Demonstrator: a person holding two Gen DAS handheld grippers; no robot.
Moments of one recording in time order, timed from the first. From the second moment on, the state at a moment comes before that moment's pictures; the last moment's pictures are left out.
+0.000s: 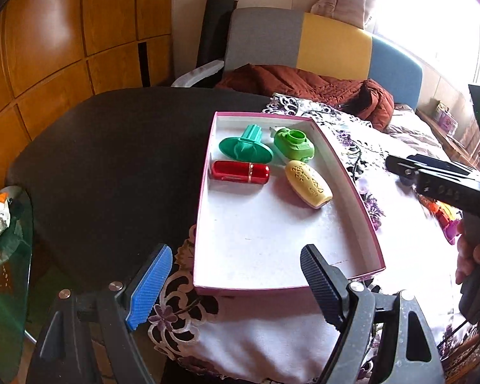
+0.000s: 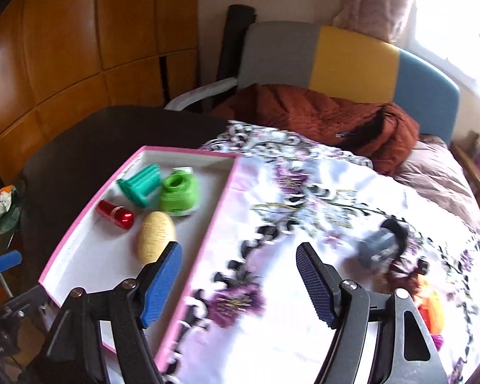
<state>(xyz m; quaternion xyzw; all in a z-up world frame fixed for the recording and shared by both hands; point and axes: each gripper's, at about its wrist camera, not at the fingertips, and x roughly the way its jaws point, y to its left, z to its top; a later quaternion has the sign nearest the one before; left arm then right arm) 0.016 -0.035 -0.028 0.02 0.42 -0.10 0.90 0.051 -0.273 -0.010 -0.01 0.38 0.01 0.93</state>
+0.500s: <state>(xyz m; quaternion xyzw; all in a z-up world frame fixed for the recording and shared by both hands) 0.015 -0.067 -0.020 0.02 0.42 -0.16 0.89 0.003 -0.433 0.012 0.03 0.33 -0.17 0.93</state>
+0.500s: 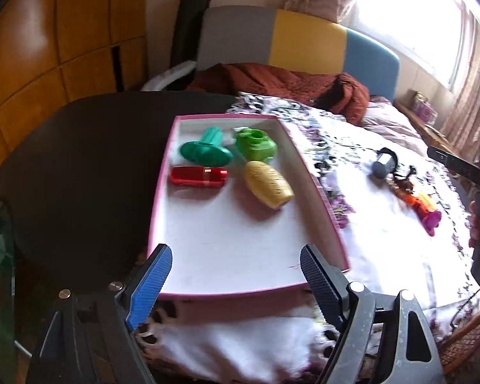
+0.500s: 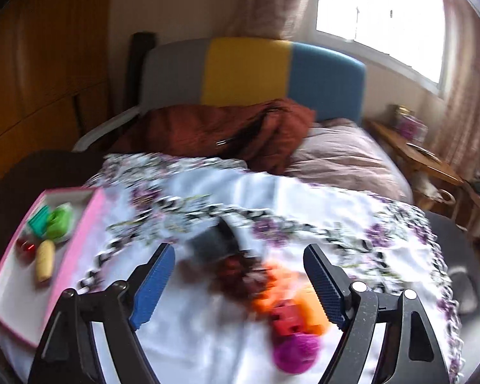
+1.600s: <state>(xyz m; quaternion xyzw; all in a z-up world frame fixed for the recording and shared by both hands) 0.101 -0.303 -0.037 0.13 0.45 -0.32 0.82 -0.035 -0.554 -0.016 0.27 0.33 -0.30 0.85</state>
